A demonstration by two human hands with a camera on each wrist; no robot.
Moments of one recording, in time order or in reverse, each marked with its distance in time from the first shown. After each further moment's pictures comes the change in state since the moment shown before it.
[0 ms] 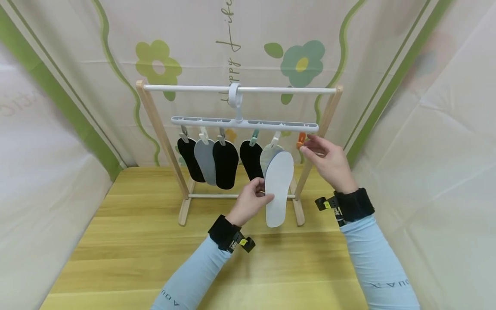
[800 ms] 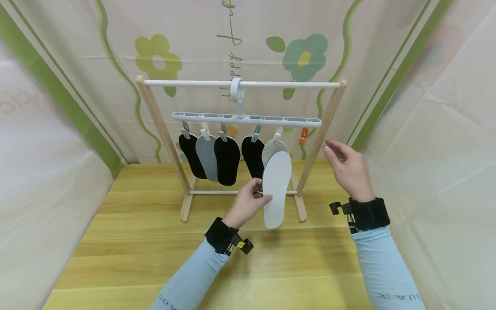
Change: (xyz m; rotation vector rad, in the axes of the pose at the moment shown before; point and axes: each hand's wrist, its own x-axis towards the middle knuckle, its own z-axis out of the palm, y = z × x) left_hand -0.017 -0.002 -0.009 0.007 0.005 0.031; right_hand -0.029 0.015 -0.016 -0.189 0.144 0.011
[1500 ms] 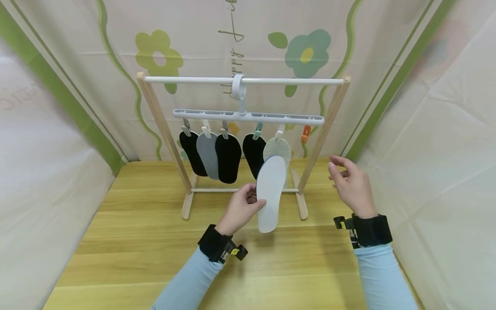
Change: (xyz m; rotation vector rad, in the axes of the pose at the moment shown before) left_hand -0.022 -0.007 -0.012 0.026 0.027 -0.018; right_hand -0.035 0.028 0.008 -0.058 0.004 -0.021
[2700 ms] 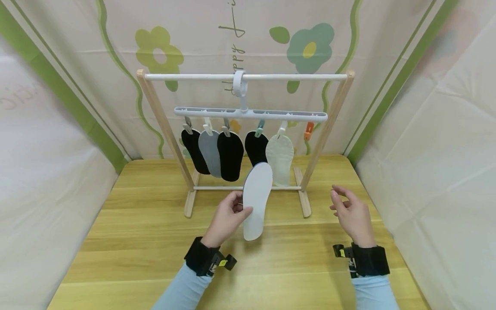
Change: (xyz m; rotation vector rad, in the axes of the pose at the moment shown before) left_hand -0.032 -0.015 -0.024 0.026 0.081 -0.058; right_hand -0.070 0.038 0.029 0.022 -0.041 0.192
